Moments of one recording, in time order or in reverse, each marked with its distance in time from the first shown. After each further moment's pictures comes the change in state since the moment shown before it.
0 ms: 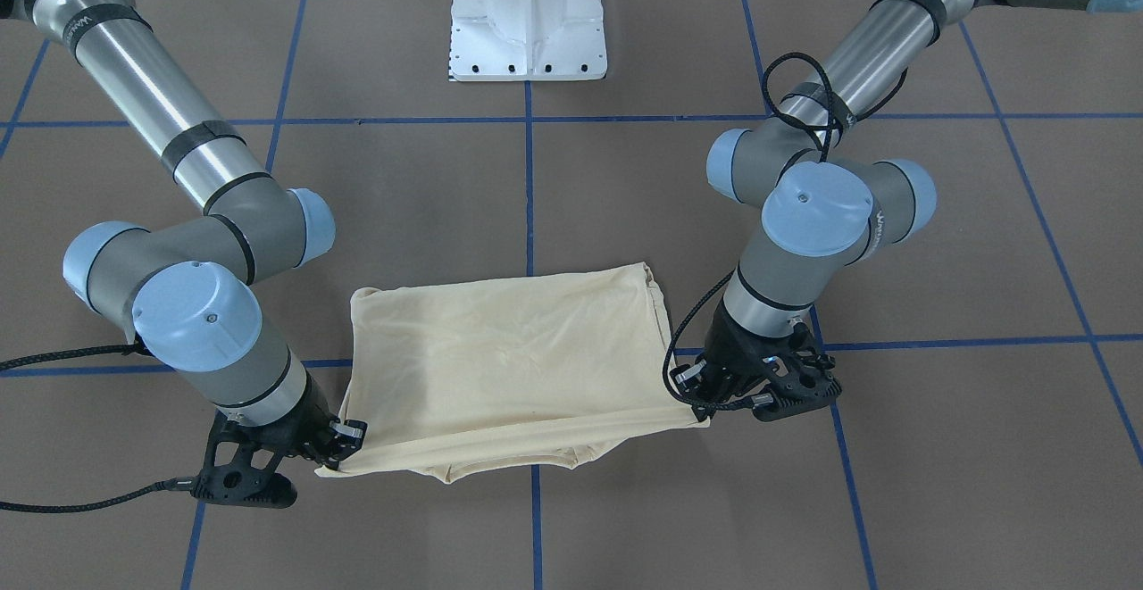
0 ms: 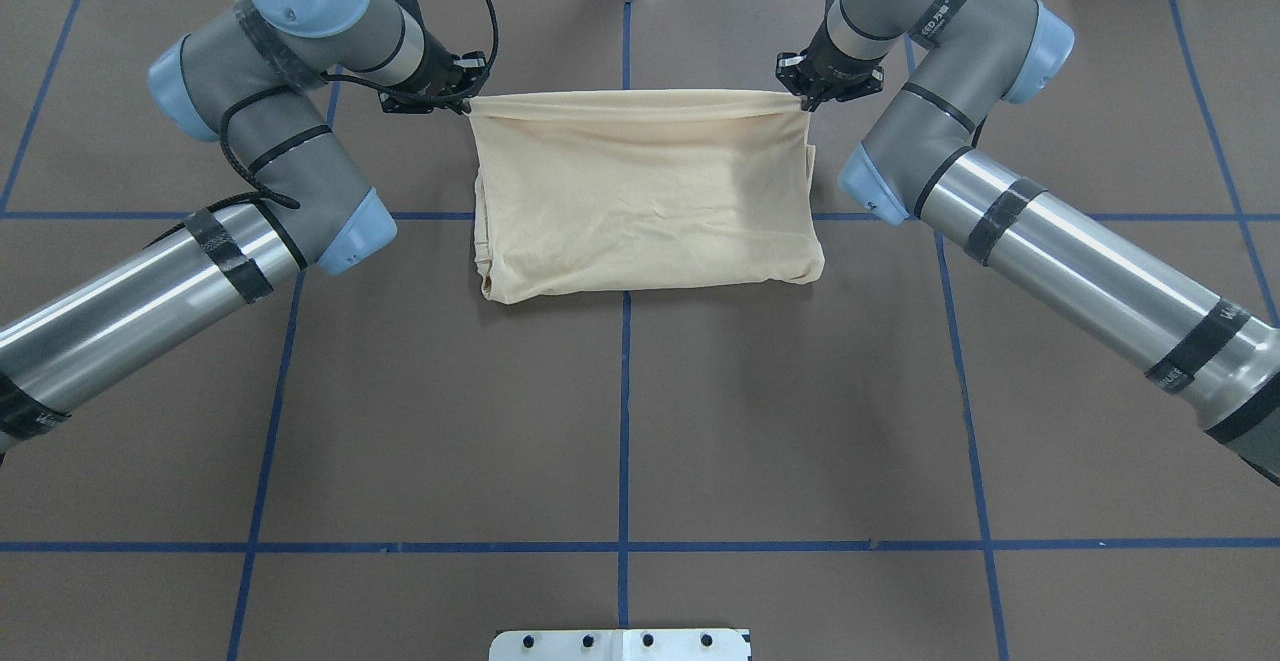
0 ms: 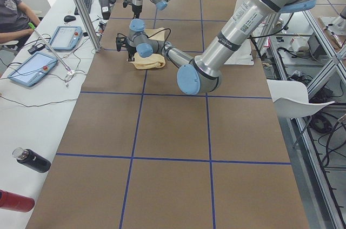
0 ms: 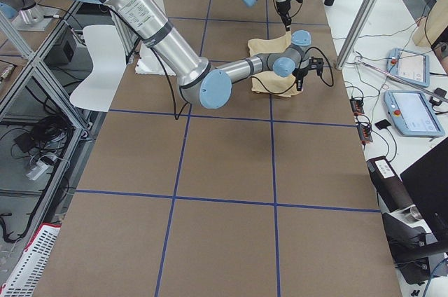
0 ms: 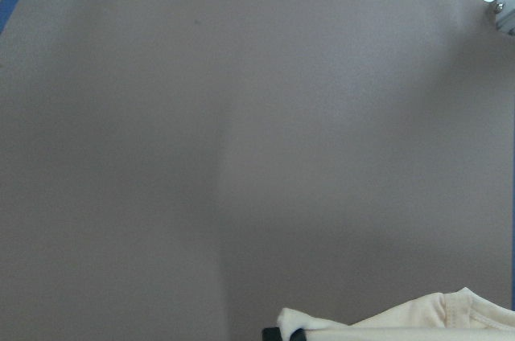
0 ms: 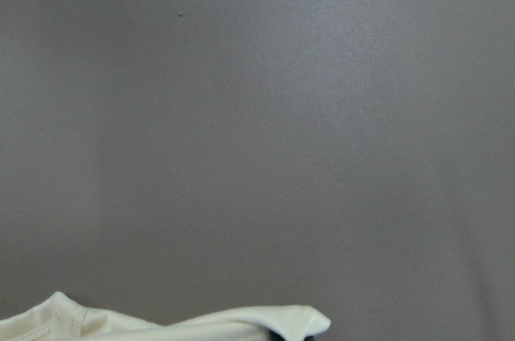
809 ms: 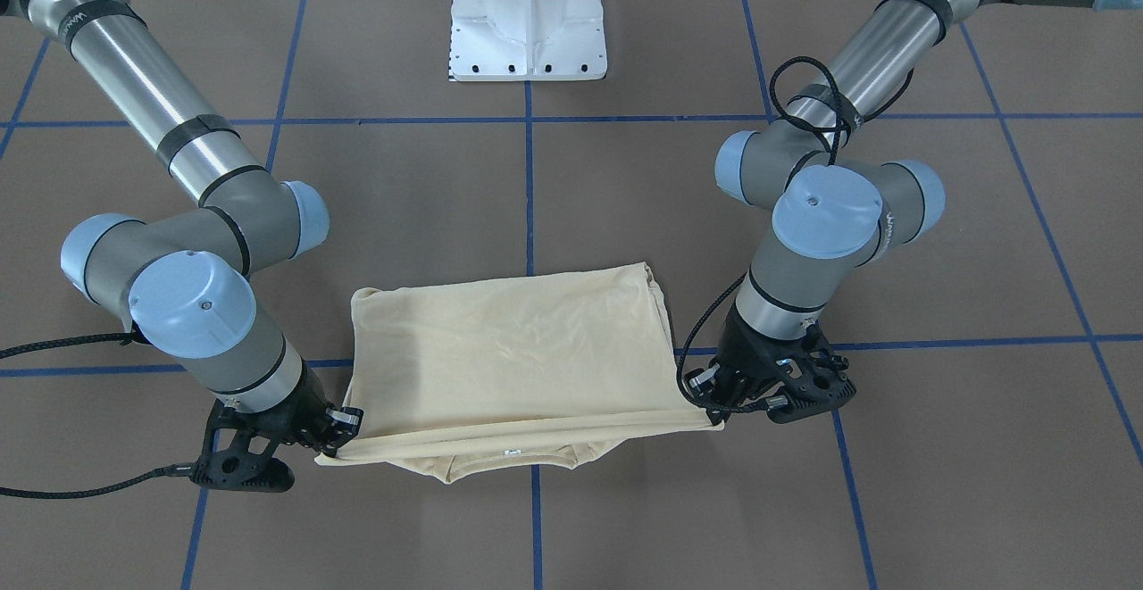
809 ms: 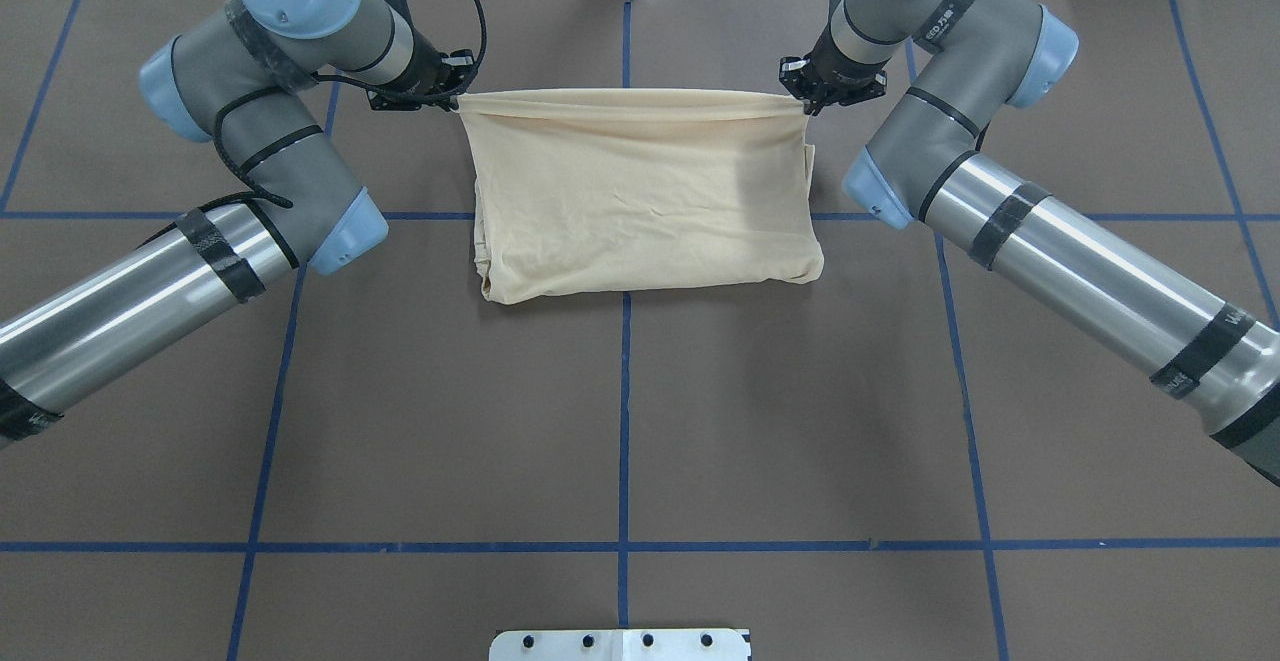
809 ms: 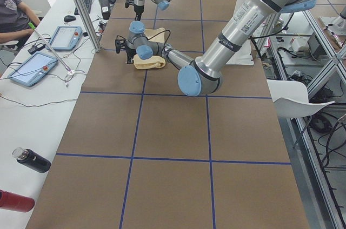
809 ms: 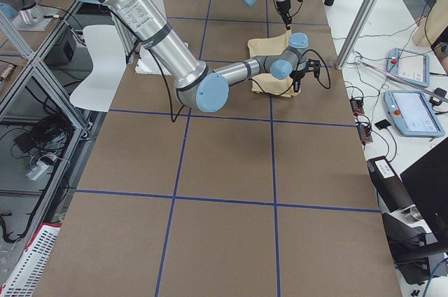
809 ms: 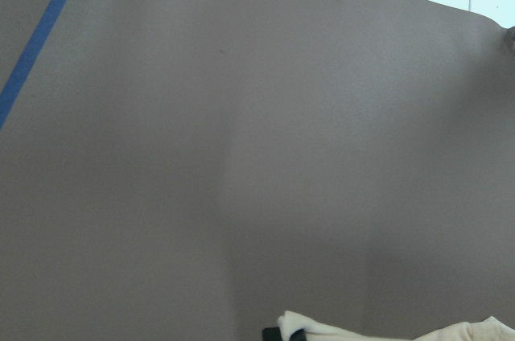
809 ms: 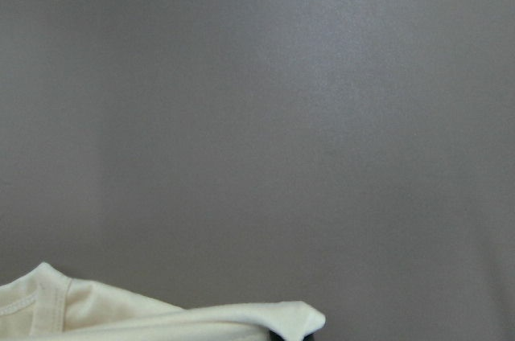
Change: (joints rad) left arm 0.002 0.019 -0.010 0.001 0.019 0.001; right arm -0.011 -0.046 0.056 0.001 0.008 -0.001
